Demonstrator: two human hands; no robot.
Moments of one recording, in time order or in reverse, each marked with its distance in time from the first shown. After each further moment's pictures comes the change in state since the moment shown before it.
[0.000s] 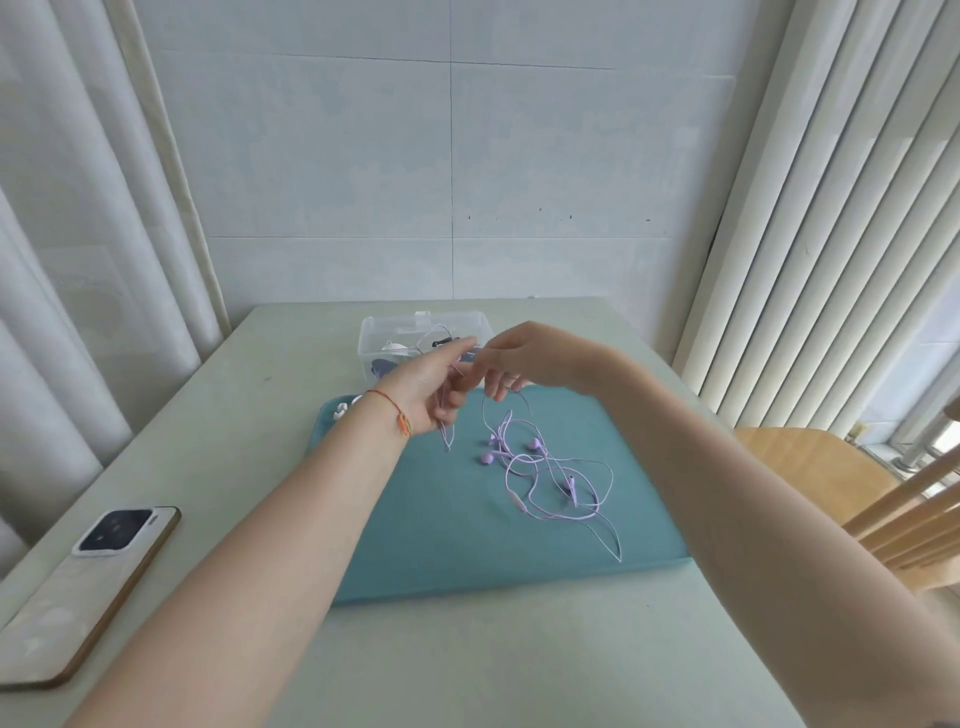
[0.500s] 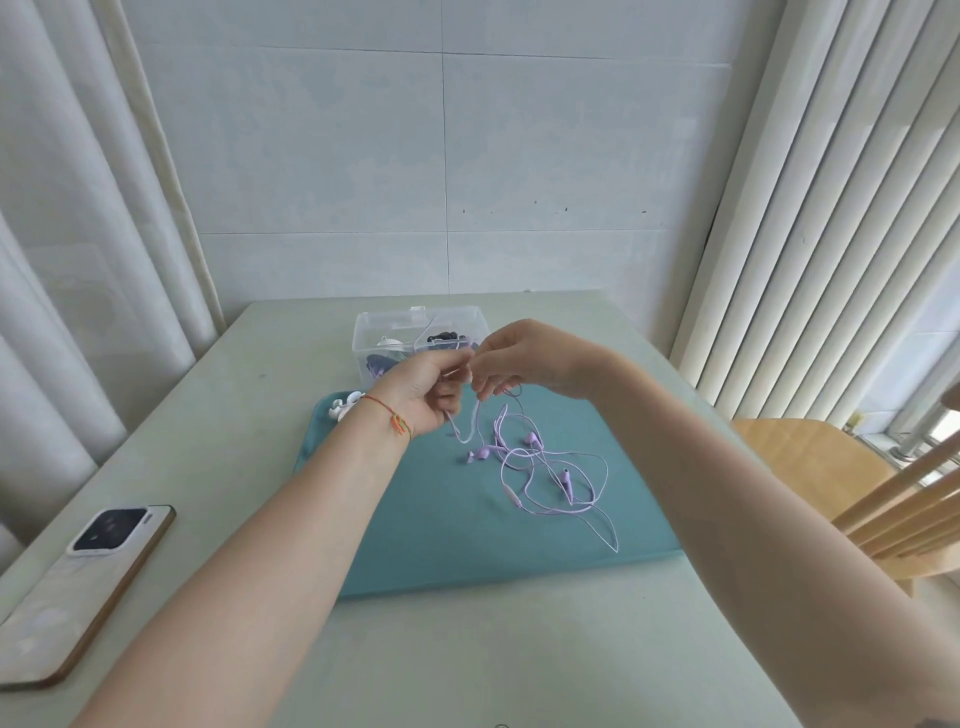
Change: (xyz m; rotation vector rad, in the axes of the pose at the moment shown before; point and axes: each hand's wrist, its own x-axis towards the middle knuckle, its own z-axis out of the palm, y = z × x) left_hand 0.005 -0.009 0.003 -0.286 -0.028 0.045; right_hand -0.007 0.005 0.004 0.213 -0.038 -0.014
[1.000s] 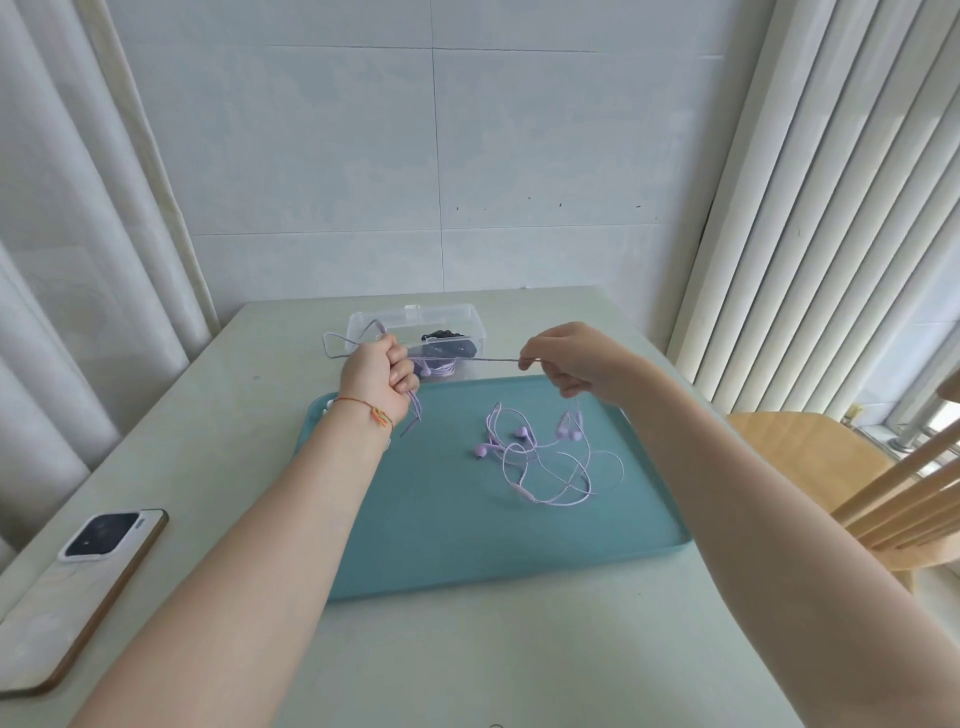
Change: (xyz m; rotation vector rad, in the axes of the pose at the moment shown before) left_hand 0.016 0.008 -0.029 -0.291 0.218 0.265; right_hand -0.015 0.033 -0.029 0.142 0.299 0.225
